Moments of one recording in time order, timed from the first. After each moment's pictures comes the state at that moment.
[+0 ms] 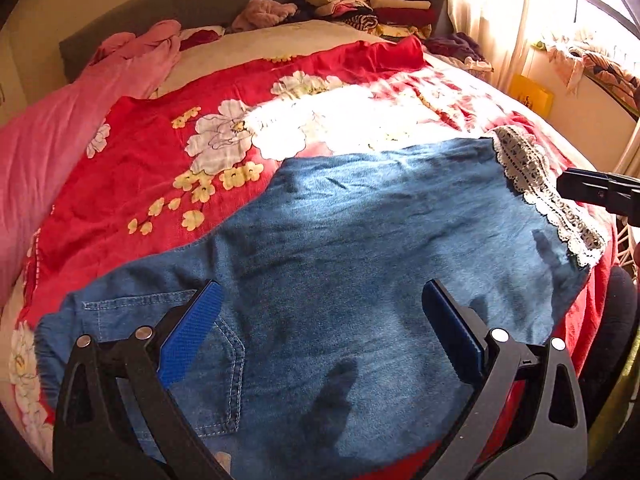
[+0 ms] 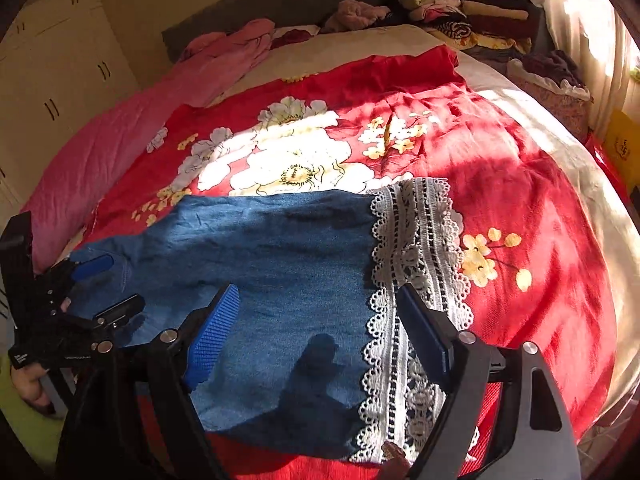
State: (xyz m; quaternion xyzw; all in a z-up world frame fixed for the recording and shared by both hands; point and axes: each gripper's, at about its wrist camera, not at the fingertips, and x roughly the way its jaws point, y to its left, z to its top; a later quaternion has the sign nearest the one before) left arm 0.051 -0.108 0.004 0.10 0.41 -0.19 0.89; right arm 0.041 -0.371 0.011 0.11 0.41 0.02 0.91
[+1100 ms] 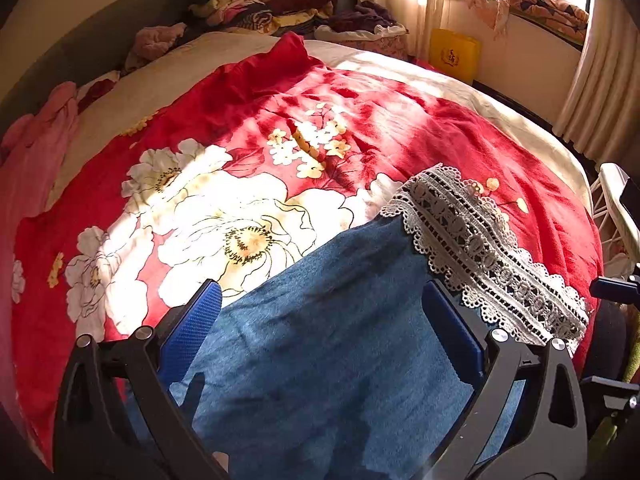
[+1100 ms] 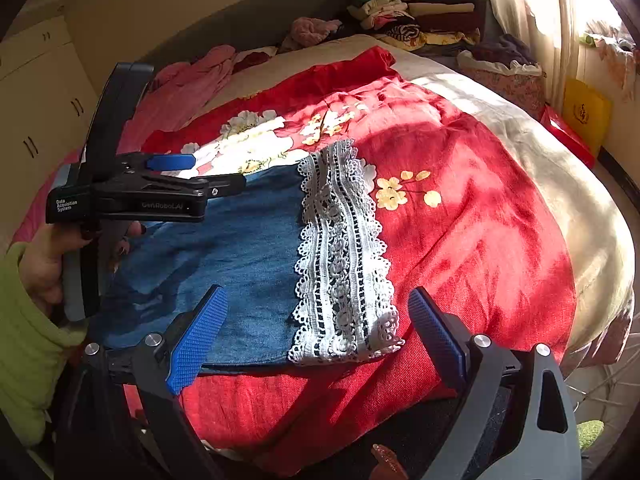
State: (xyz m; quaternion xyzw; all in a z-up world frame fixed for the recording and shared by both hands) left arm 0.132 -0.276 0.006 0.21 0.41 -0.33 0.83; right arm -0.022 -0.395 -0.011 0.15 0.40 -0.05 0.90
